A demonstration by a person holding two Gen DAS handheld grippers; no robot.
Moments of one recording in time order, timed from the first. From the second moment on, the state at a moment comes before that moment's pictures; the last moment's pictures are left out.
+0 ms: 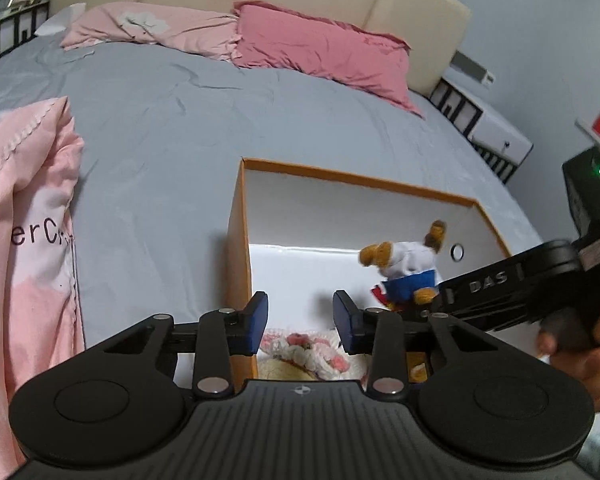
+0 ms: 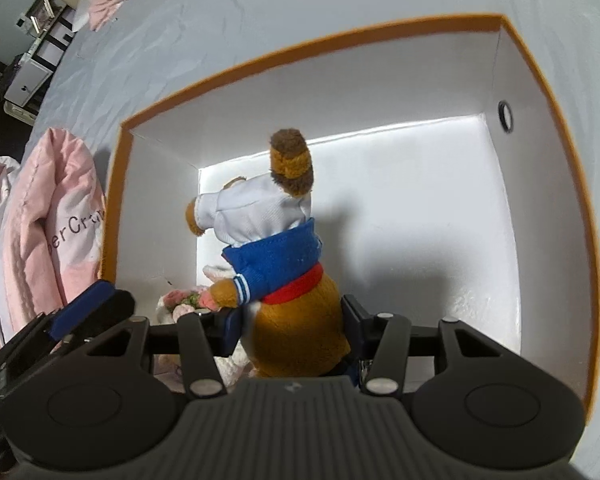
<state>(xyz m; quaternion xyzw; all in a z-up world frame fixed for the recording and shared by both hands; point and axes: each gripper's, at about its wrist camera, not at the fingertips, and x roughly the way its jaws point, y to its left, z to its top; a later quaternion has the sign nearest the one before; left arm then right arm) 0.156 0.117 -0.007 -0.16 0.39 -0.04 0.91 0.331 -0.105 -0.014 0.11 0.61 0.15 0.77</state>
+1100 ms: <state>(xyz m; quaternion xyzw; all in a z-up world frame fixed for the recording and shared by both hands) 0.153 0.135 -0.004 -0.20 0.36 -0.01 0.91 0.351 -0.078 -0.029 0.04 0.68 0.15 0.72</state>
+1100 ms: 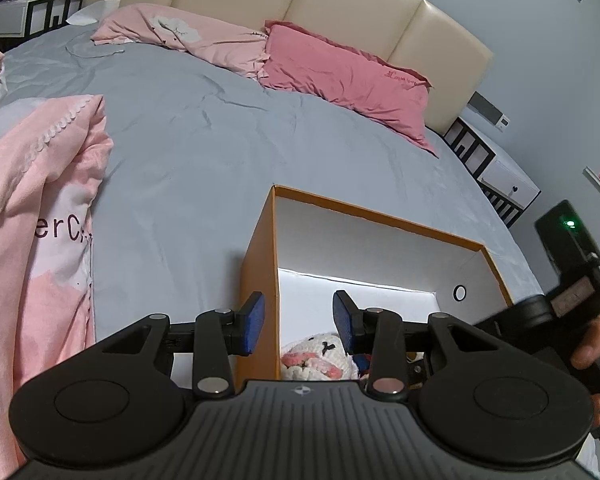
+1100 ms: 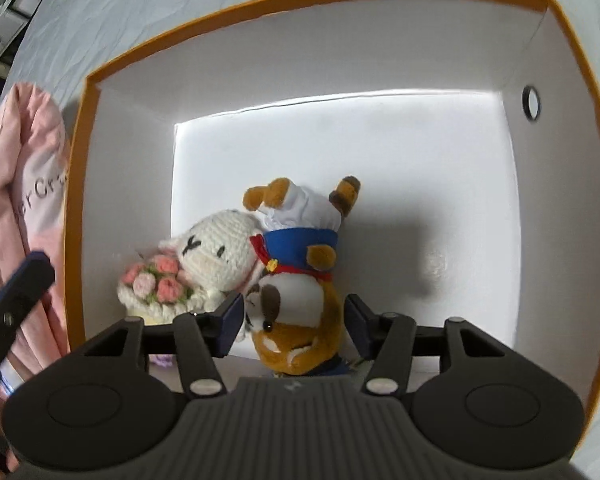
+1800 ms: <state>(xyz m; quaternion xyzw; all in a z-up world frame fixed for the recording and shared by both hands) 0.152 0.143 -0.008 -0.23 0.37 0.01 0.90 0.332 -0.075 -0.038 0.01 0.66 0.23 0.71</state>
